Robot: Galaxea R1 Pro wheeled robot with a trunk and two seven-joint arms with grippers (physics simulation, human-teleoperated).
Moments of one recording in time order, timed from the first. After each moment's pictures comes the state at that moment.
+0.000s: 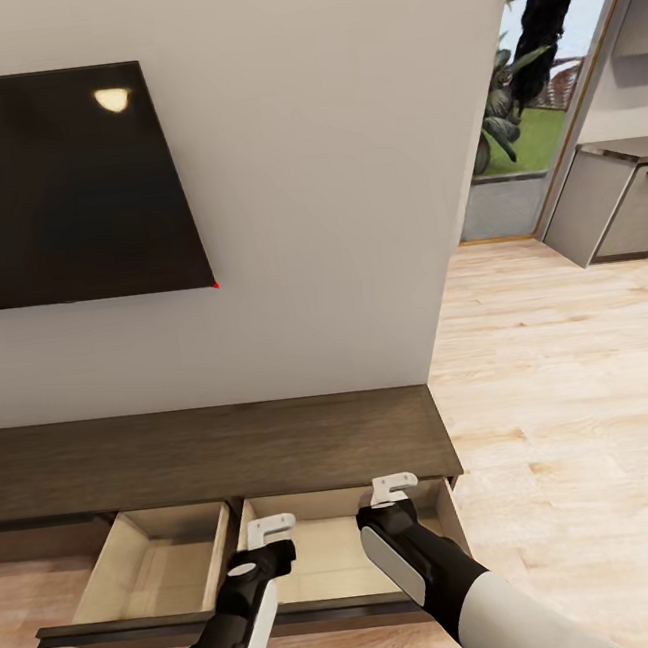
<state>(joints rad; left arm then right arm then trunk) -0.33 -0.17 -0.10 -1.06 0.11 0.51 0.34 -0.66 0.17 0.66 -0.70 -0.65 0.48 -0.70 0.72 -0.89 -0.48</state>
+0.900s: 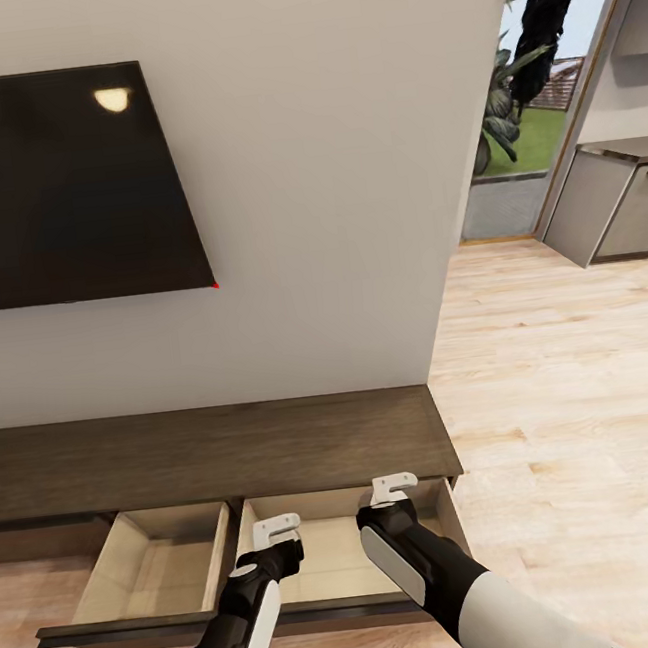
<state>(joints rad) -0.33 -0.17 -0.12 -1.05 0.18 0.50 0.32 -0.66 0.17 0.66 -0.70 -0.65 0.48 -0.70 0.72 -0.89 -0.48</state>
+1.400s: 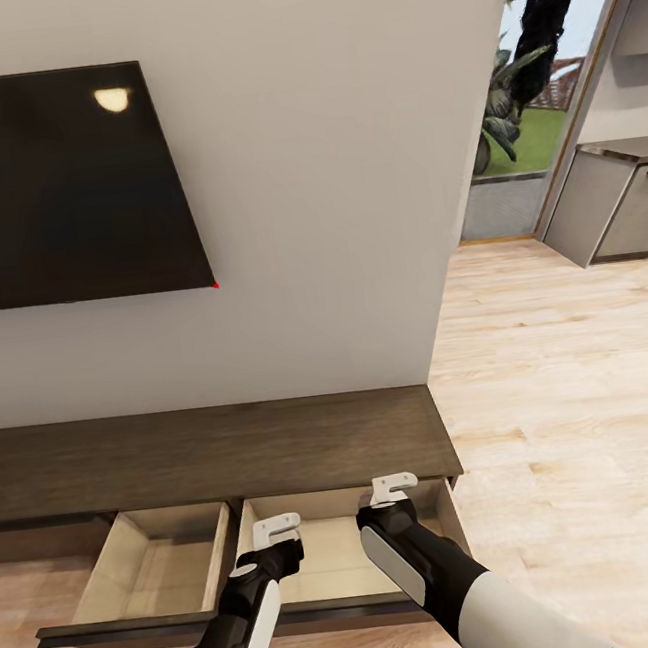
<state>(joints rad) -0.33 -0.17 -0.12 -1.05 0.18 0.50 0.31 -0.66 0.17 0.66 -0.70 -0.65 0.48 -0.70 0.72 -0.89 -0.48</state>
